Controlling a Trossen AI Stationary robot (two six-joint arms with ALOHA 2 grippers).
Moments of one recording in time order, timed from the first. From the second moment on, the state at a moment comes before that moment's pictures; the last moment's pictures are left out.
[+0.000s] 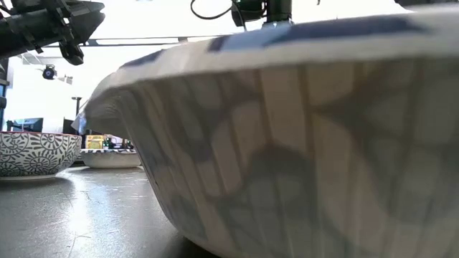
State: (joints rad) left arm 0.13 0.01 0.02 0.60 -0.25 -0.09; right arm -0.30 1.99 2.08 -1.54 0.26 0.18
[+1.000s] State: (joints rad) left arm 0.13 0.01 0.02 0.60 -0.25 -0.09; right arm 0.04 1.84 2.03 -1.57 0.17 0.55
